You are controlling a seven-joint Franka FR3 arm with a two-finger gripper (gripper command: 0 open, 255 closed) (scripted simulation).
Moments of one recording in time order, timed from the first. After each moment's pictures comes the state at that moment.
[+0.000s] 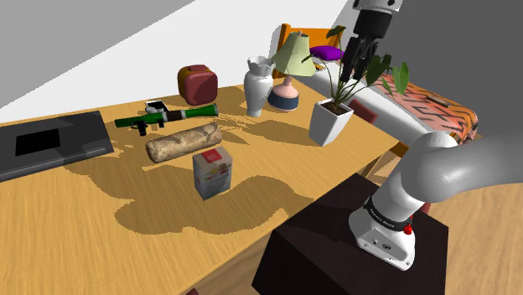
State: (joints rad) arm -0.02 -0.78 -0.07 -2.30 0.07 1.43 0.02
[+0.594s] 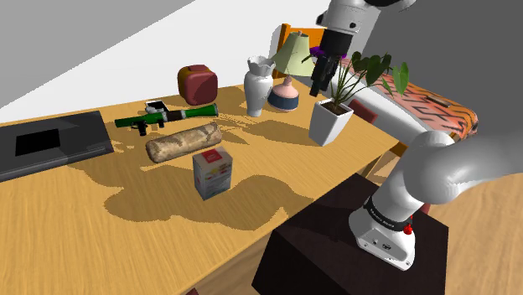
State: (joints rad) arm 0.06 -0.63 -0.05 -2.36 0.10 1.66 -0.11
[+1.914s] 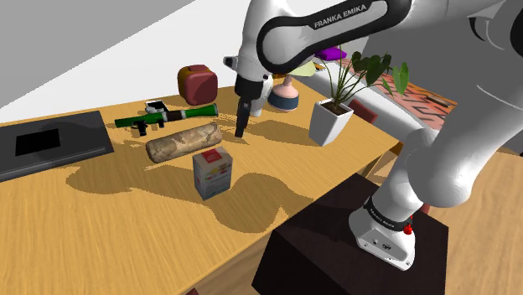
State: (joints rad) arm 0.29 -0.10 0.07 -2.23 0.19 2.18 -0.46
